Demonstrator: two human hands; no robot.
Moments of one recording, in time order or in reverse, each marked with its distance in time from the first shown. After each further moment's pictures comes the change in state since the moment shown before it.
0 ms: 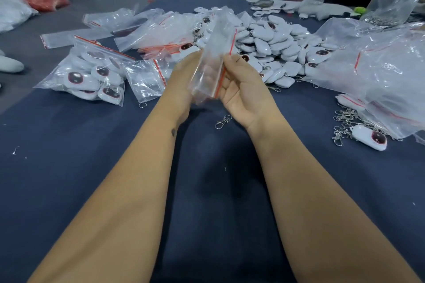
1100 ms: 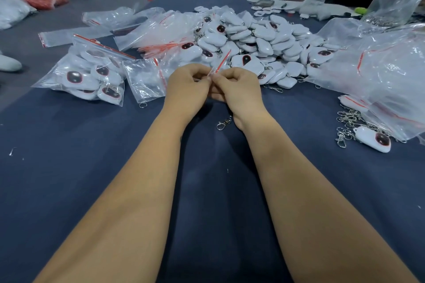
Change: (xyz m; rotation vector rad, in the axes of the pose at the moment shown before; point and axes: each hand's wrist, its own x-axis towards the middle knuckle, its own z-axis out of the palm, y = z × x) left_hand 0.006 -0.018 -0.003 0.495 0.135 0.115; right_hand 0.009 0.018 -0.003 -0.599 0.314 -0.085
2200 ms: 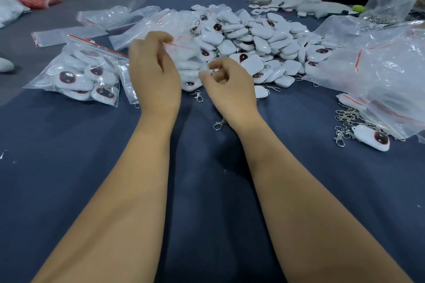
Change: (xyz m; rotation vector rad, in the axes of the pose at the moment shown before) left_hand 0.000 0.005 -0.023 0.184 0.575 0.384; right_hand -0.010 -0.003 0.005 -0.506 0.062 -0.256
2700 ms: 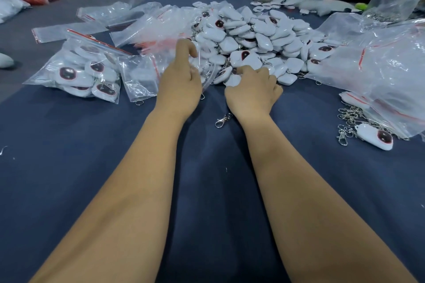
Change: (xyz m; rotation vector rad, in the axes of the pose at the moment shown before) left_hand -0.012 -0.002 0.011 0.124 -0.550 -0.085; right_hand 0.008 0.014 -0.014 -0.674 0.127 0.164
